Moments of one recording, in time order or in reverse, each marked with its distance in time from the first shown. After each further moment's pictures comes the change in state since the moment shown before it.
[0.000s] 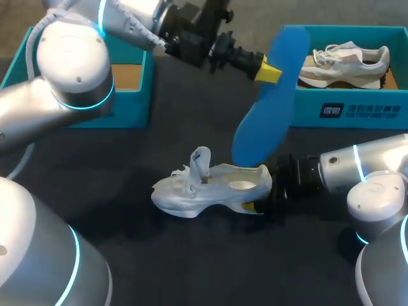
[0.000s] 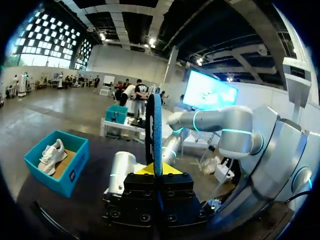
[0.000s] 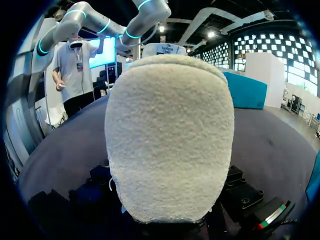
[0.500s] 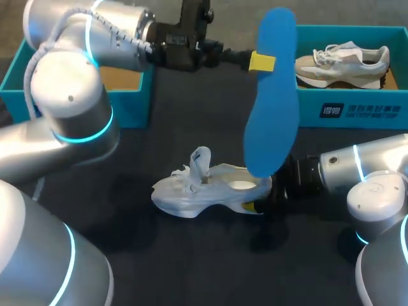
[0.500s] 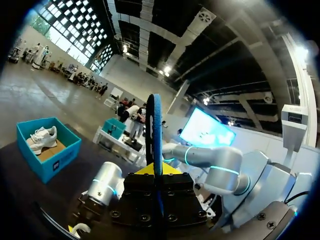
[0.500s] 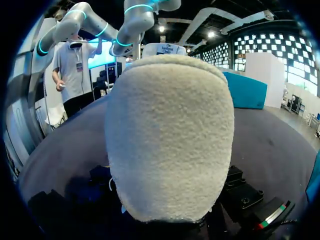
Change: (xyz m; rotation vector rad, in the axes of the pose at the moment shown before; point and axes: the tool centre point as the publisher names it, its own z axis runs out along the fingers) left arm 0.013 -0.016 -0.011 0.260 0.019 -0.256; right arm 0.000 0.000 0.000 0.000 0.000 0.000
